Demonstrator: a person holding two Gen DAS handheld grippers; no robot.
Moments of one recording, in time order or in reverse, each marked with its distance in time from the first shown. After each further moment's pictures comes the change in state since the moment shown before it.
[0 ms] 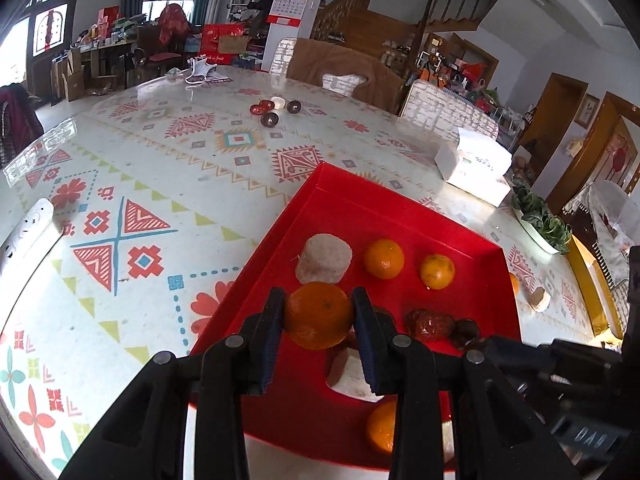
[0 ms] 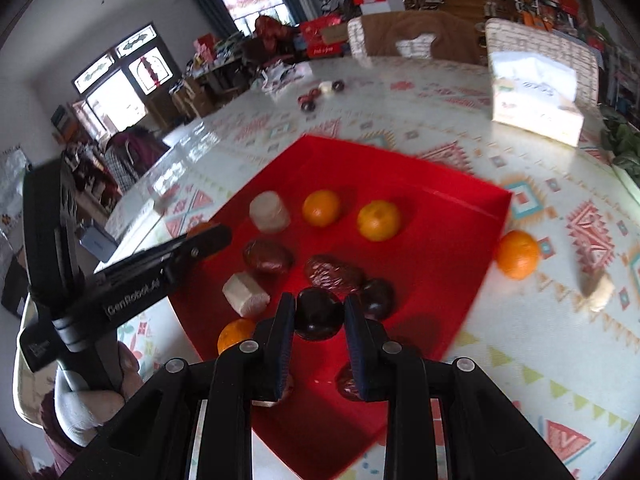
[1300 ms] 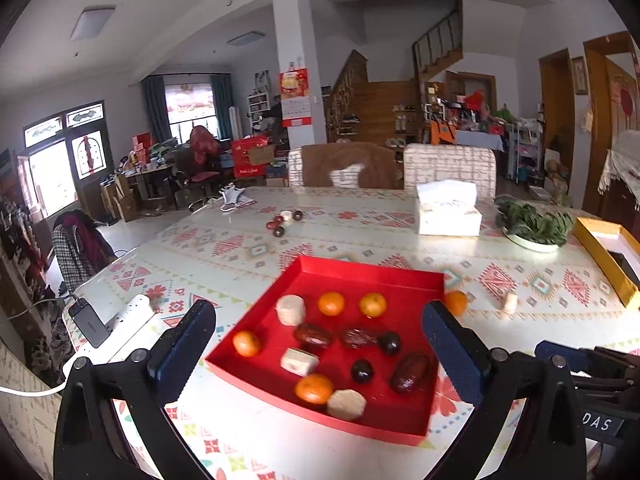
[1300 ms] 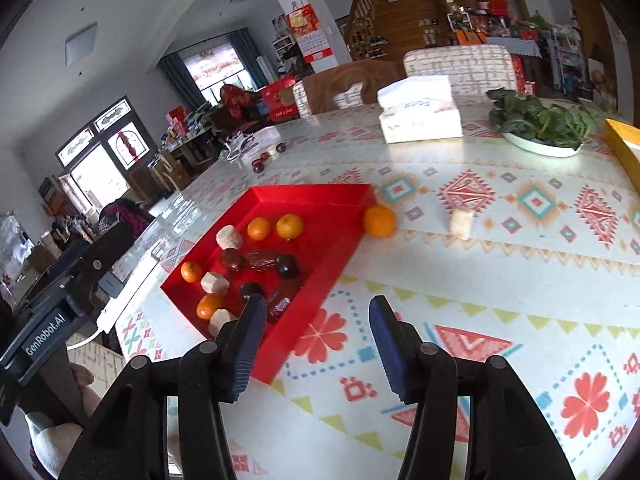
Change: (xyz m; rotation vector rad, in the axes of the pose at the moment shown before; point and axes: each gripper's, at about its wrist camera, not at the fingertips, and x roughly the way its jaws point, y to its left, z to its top) left arm -0.121 -0.147 -0.049 0.248 -0.348 0.283; right arm -0.126 -0.067 -0.084 0.171 -0.272 -0.062
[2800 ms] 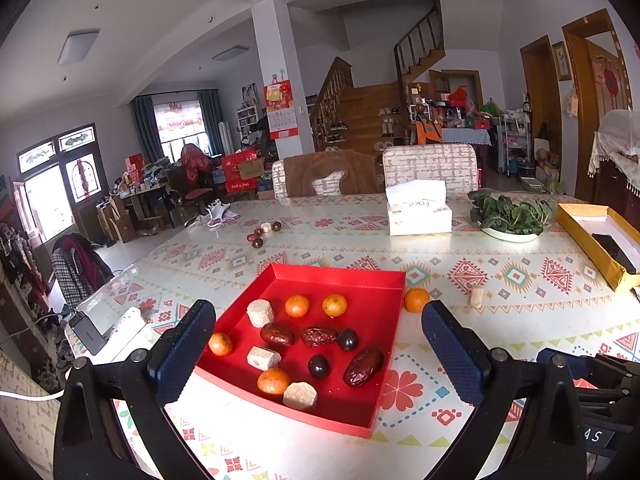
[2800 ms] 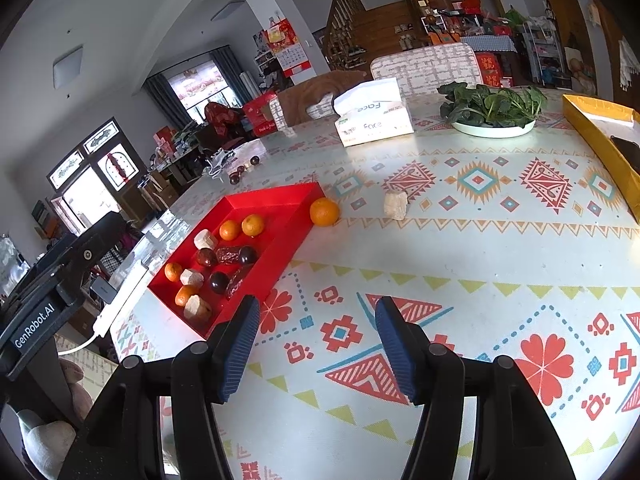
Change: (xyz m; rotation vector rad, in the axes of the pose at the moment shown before) left arm -0.026 -0.052 -0.002 0.069 -0.034 -0.006; right arm -0.032 -0.045 -0.026 0.066 -0.032 -0.019
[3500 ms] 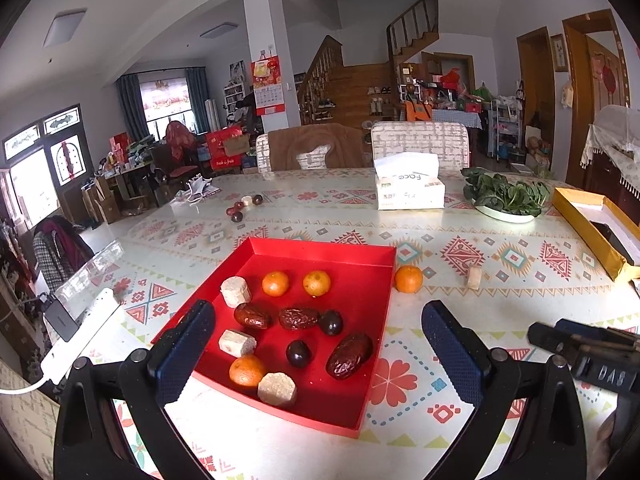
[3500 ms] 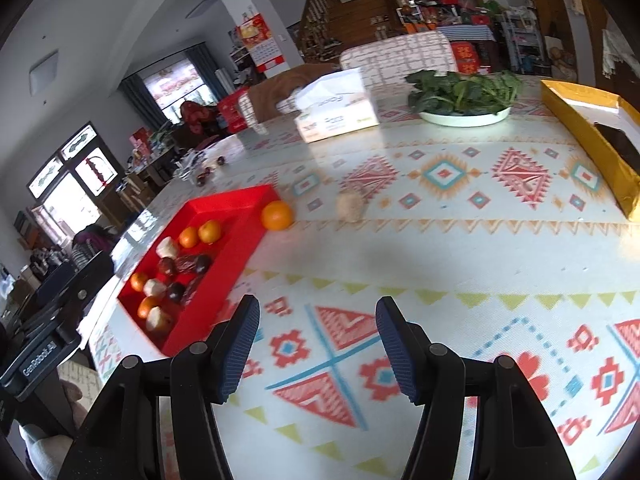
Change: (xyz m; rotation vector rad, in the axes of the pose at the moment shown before) left arm 0.035 0.000 -0.011 -0.018 0.080 -0.057; right arm 0.012 -0.042 0.017 0.052 0.022 -0.097
